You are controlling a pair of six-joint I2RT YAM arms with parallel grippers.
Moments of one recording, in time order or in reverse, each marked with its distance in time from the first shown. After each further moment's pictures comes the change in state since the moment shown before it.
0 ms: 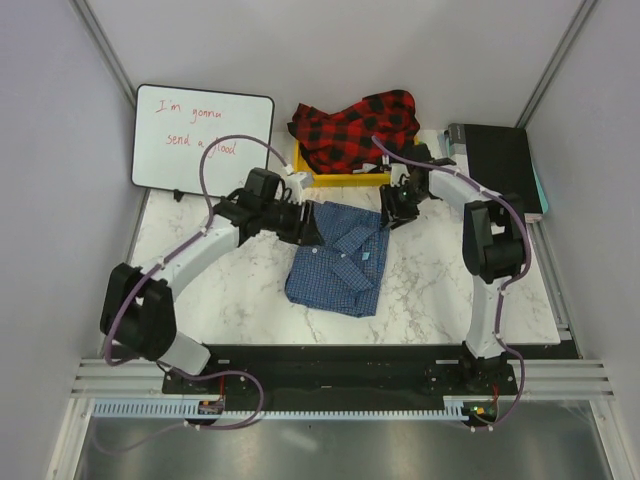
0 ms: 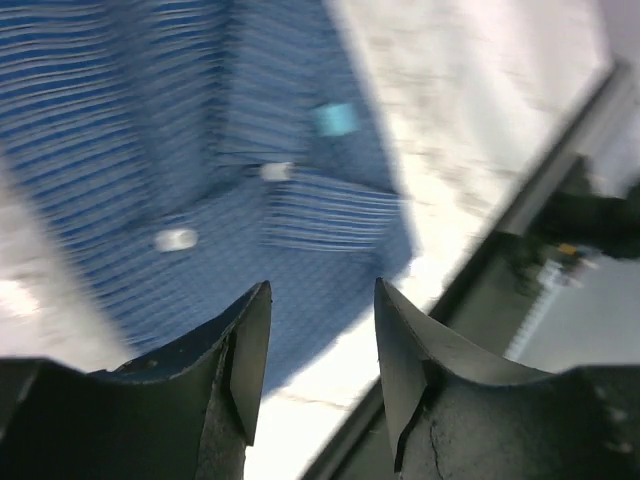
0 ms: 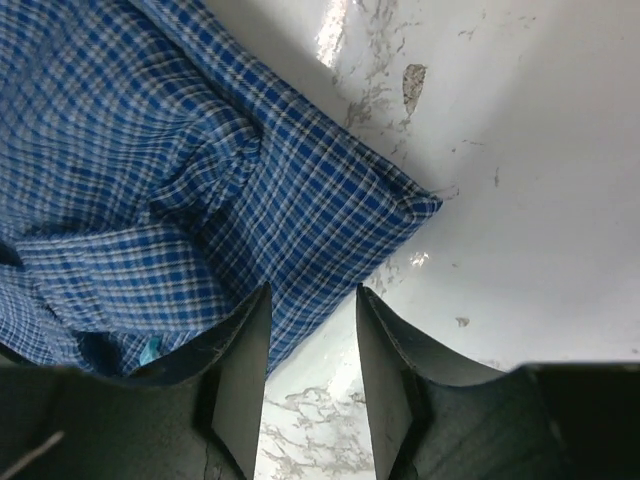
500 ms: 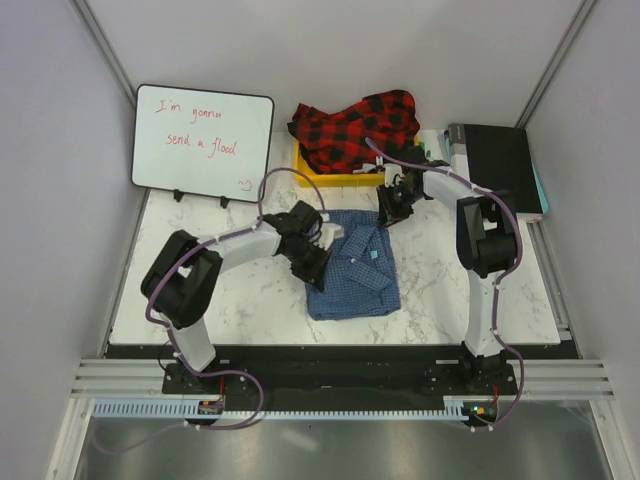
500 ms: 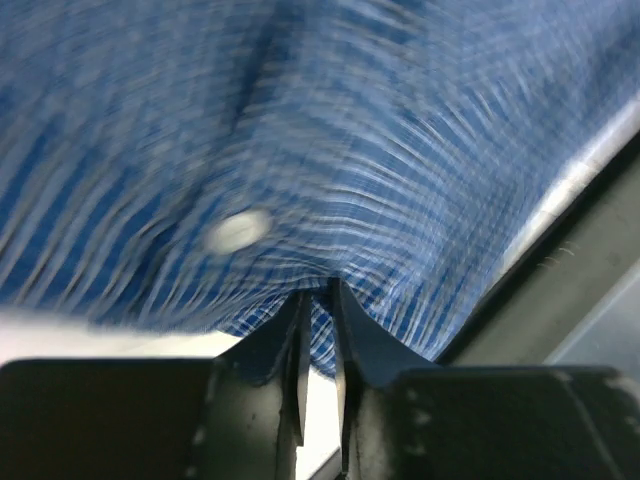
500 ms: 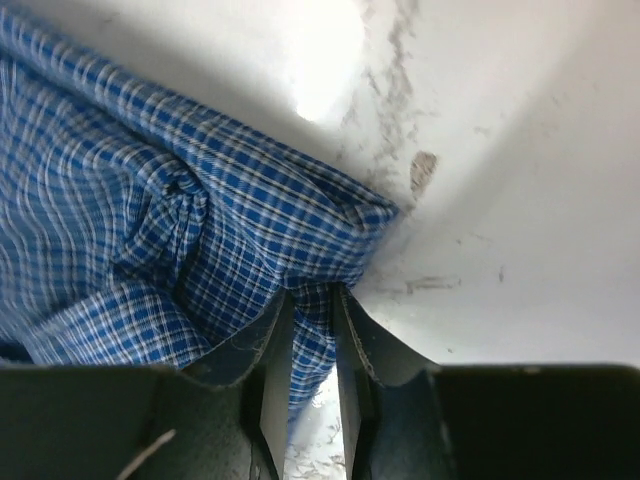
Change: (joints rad) left arm -0.077 0.301 -0.010 -0.181 -0.134 0.219; right arm 0.010 0.089 0.025 0.070 -0.025 -0.033
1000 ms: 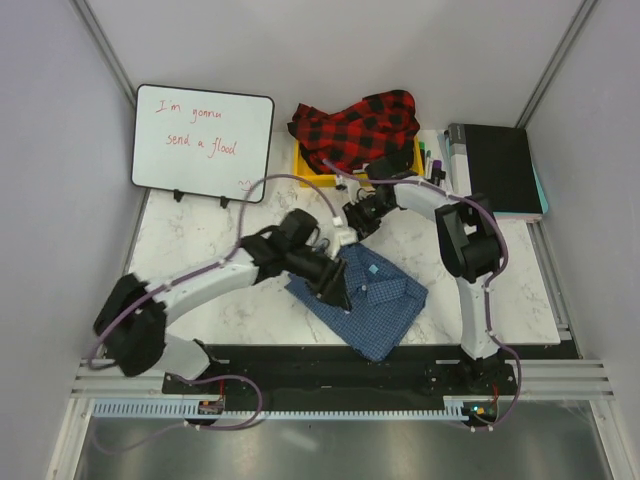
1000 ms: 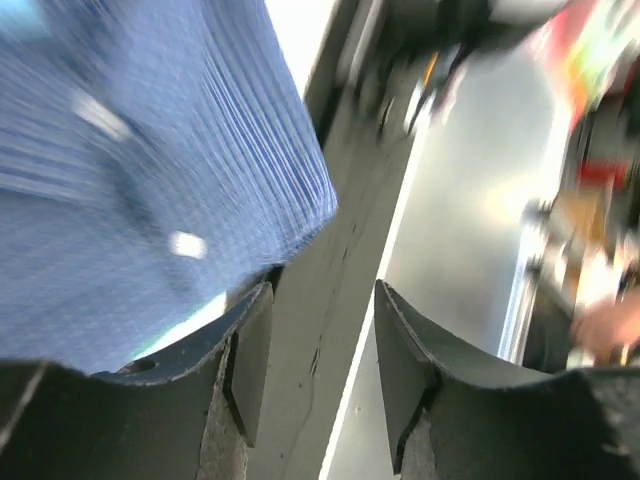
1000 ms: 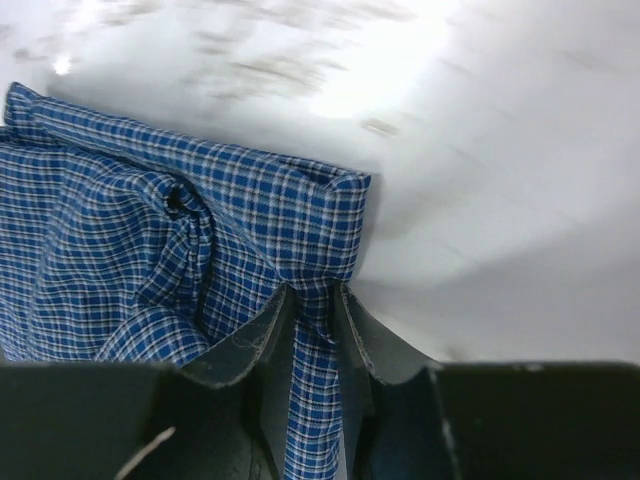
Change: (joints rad) left arm -0.229 -0.282 -0.127 0.198 0.318 -0.209; right arm 0.151 0.012 -0.019 0.023 -0.192 -0.240
